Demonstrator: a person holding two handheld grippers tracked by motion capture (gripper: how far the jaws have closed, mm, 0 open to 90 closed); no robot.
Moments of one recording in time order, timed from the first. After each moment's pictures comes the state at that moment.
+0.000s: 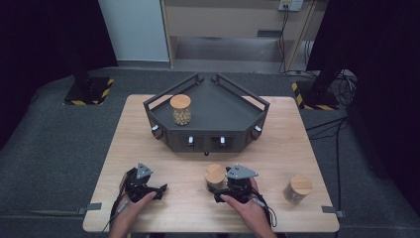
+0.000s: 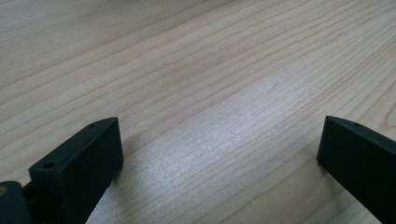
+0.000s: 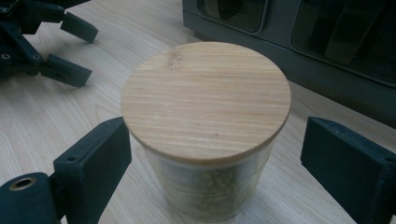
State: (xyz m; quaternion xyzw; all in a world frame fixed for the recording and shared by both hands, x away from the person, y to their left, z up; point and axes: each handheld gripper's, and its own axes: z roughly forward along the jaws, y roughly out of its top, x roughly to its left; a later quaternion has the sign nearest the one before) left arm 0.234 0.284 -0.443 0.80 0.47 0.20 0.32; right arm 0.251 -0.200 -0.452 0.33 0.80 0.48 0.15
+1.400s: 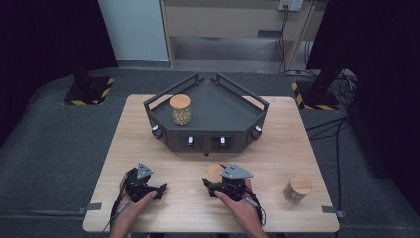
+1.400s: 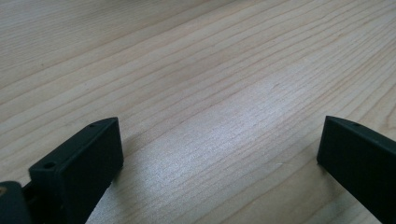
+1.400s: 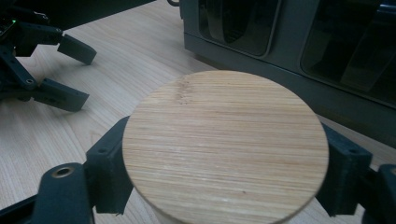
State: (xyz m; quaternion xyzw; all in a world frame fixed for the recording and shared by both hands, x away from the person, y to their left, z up) left arm 0.234 0.283 -0.443 0.80 0.47 0.20 0.32; right arm 0.249 -0.184 -0.468 0.32 0.78 0.51 0.17
